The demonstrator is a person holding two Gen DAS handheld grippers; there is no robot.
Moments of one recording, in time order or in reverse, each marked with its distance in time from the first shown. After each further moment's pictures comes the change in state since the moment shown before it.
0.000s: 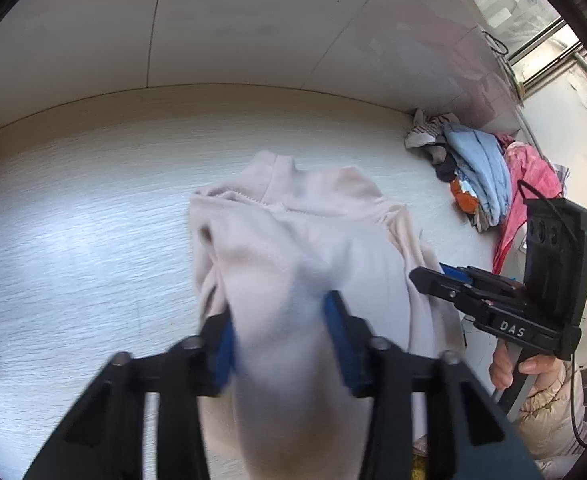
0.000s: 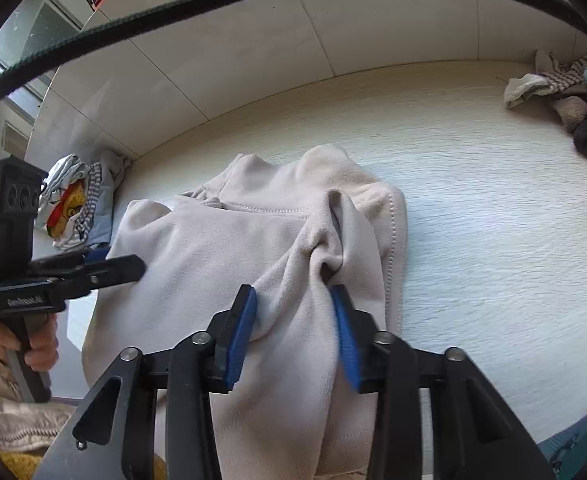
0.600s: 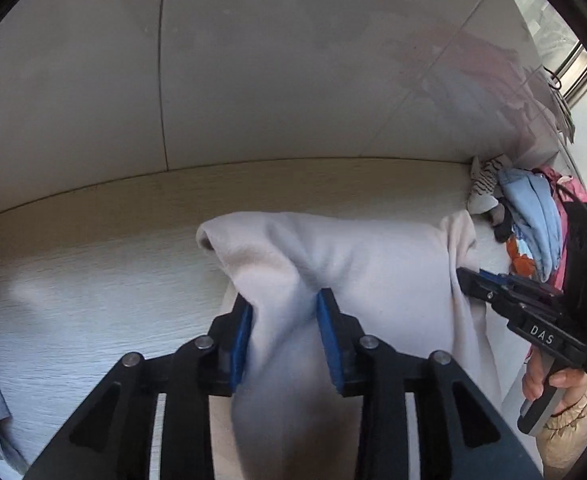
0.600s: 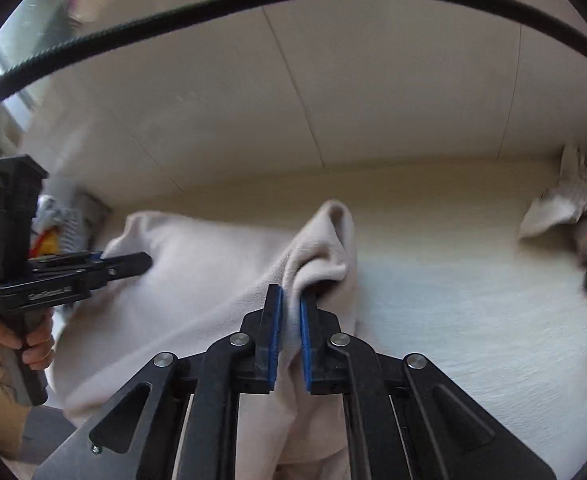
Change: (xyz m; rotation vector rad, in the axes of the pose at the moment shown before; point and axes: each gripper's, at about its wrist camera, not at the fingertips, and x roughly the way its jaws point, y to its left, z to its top) left arm 0.040 0.030 0.082 -0.005 -0.108 0.155; right arm 0.041 -0.036 0.077 -0.042 -0.037 -0.062
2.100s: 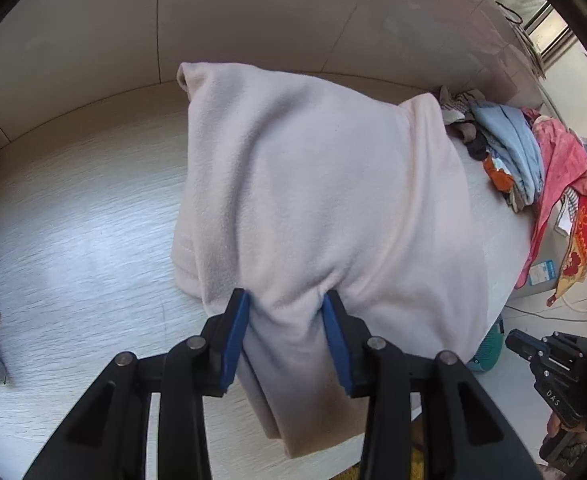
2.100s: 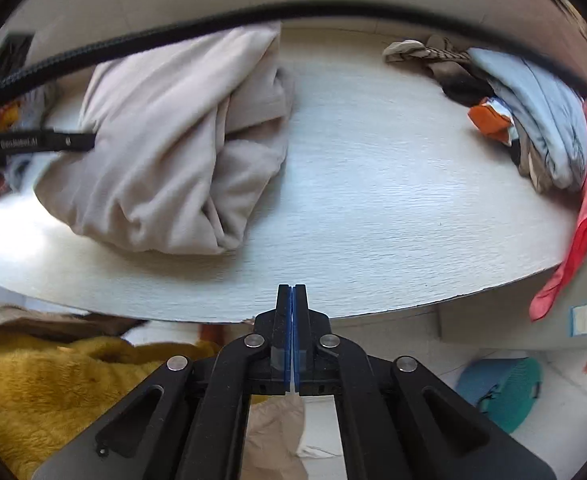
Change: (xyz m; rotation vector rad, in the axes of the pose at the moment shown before) left arm -0.039 -0.009 -0.087 0.087 0.127 -0.027; right arm -0.130 0.013 -0.175 0.036 0.089 -0.288
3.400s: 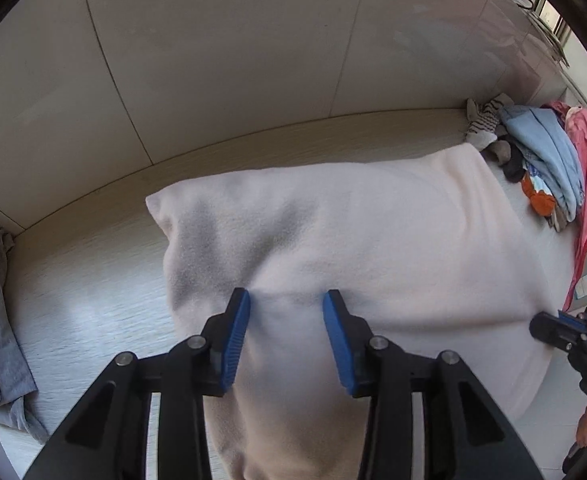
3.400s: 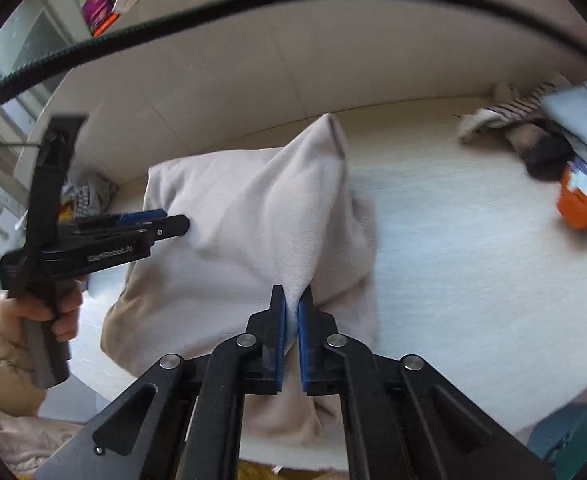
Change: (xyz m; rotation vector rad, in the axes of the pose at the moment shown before) left arm 0.026 -0.026 0.058 0.077 -0.081 0.186; right arm 0.032 0.010 0.084 0.042 -0.110 0.198
